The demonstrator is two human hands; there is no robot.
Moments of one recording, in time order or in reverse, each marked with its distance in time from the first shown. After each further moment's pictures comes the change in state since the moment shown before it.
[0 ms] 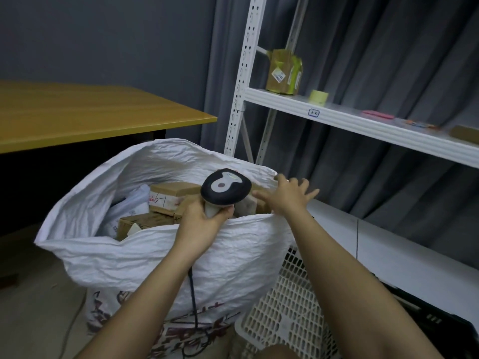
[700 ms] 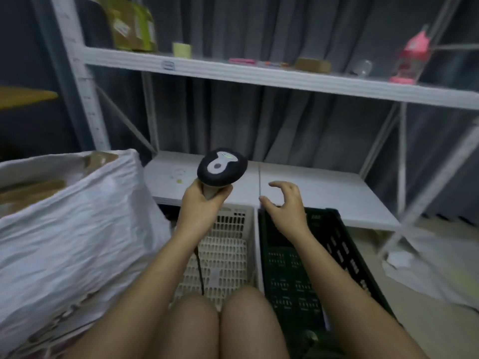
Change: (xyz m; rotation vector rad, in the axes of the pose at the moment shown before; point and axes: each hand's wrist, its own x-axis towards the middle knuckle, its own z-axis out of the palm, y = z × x) left_hand -0.082 0.022 0.225 -0.097 -0.370 0.013; right_hand -0.150 0.277 -0.032 0.585 0.288 0.178
